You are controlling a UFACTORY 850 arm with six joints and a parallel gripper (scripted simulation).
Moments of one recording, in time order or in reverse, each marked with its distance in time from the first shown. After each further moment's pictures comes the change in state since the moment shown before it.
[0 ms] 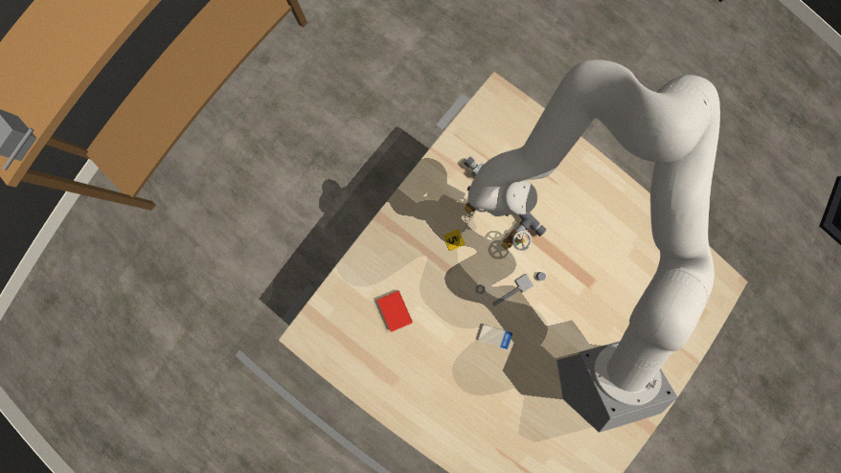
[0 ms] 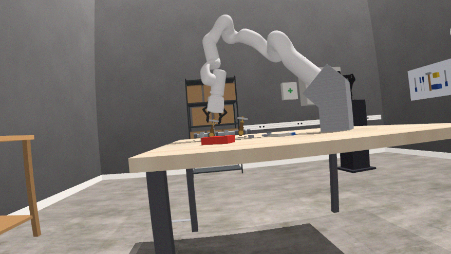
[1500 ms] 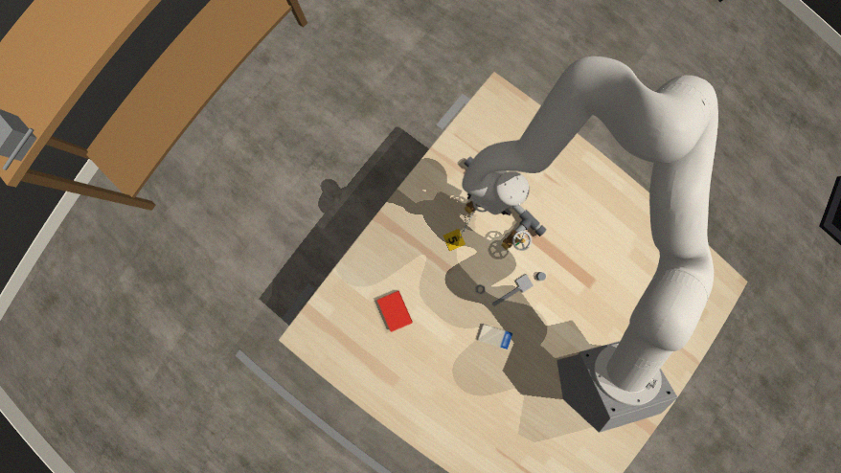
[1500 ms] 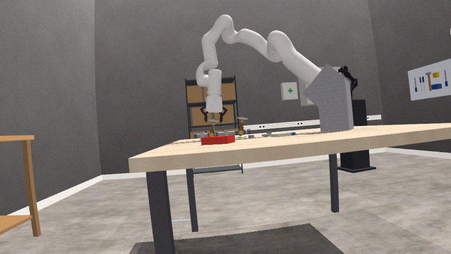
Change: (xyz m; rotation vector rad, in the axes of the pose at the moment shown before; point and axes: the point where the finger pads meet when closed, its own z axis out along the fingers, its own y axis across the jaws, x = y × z) arm 0.000 -0.001 0.000 -0.095 -0.019 -0.013
